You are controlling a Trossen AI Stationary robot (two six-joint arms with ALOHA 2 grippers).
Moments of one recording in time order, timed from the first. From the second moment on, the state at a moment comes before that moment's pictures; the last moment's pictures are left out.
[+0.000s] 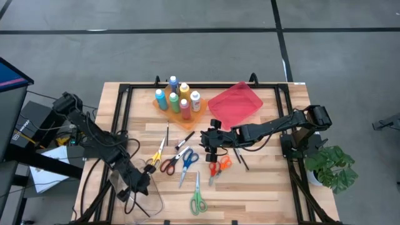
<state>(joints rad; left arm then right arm) -0.78 1.16 0.56 -0.21 0.11 -0.24 0.17 1.71 1.19 -0.23 0.34 0.08</state>
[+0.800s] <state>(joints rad) -0.78 1.24 0.56 -0.23 0.10 -0.24 0.17 1.71 1.19 -0.23 0.34 0.08</state>
